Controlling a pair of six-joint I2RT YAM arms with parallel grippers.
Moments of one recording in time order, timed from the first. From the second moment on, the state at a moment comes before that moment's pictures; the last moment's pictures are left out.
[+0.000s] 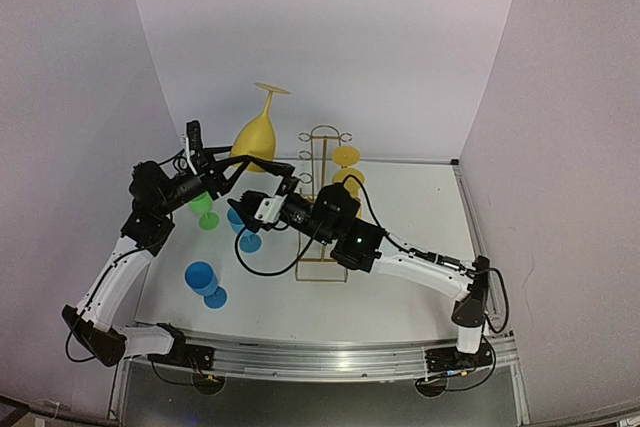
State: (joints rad) left arm -0.47 1.19 1.31 0.10 0.58 -0.43; right arm 1.17 1.94 1.97 0.23 0.04 -0.81
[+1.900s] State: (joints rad) left arm -0.53 1.17 1.31 0.28 0.76 -0.45; right arm 0.88 2.05 2.37 -0.12 -0.75 0.25
